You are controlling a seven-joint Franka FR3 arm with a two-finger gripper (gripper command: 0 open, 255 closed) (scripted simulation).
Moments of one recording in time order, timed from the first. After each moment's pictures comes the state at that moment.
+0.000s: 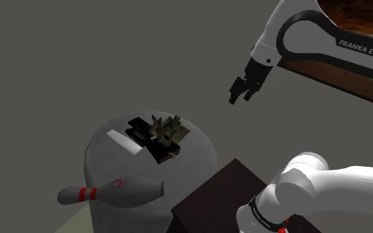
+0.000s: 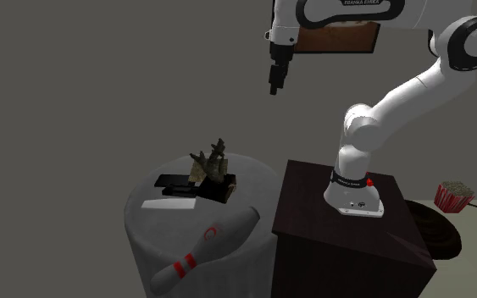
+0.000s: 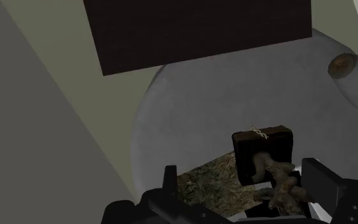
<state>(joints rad) -0.01 -0.83 -0.03 -2.42 -0.04 1.65 0.09</state>
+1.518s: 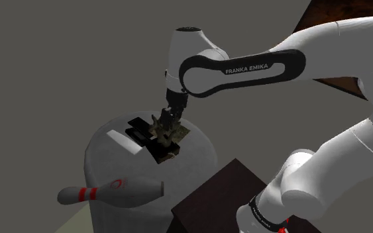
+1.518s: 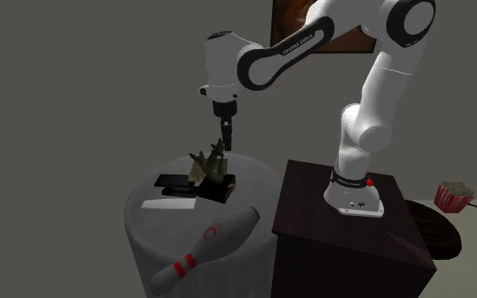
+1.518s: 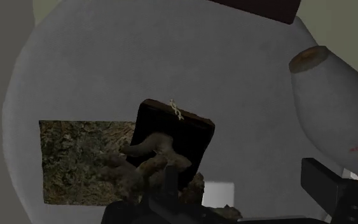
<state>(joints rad) 0.19 -0.21 0.20 -2.26 -0.03 2.01 0.05</state>
